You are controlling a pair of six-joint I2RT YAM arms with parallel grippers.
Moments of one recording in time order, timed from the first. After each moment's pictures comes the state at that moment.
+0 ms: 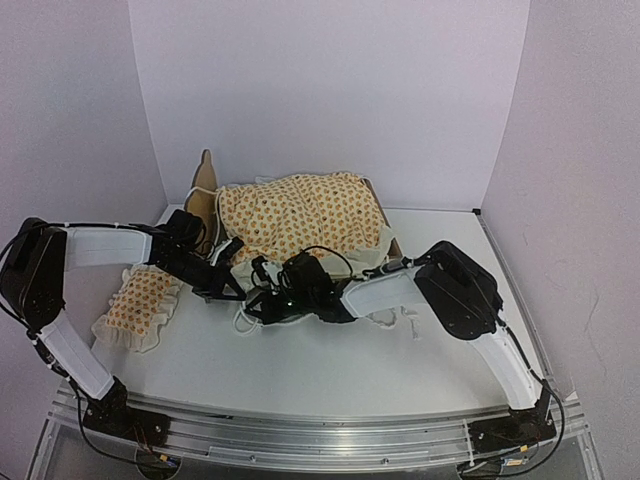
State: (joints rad) left arm -0.40 1.60 0.97 -0.45 0.70 -0.10; right arm 0.98 2.43 1.65 0.28 -0.36 0.48
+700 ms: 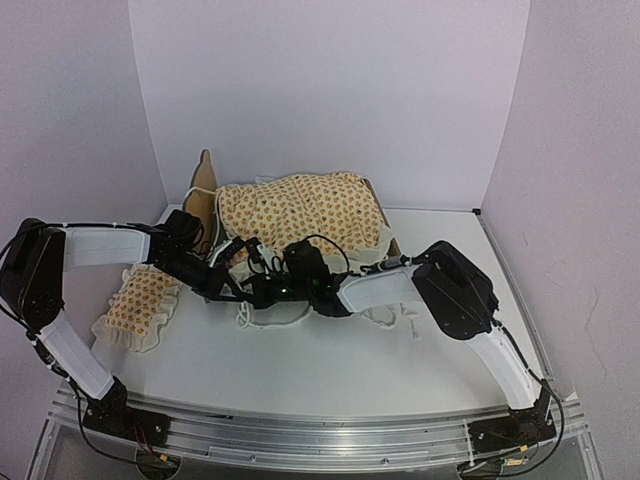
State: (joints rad) left arm -0.39 1.60 0.97 -0.48 0.75 0.05; right arm 0.97 2.47 1.74 0.45 -0.44 0.50
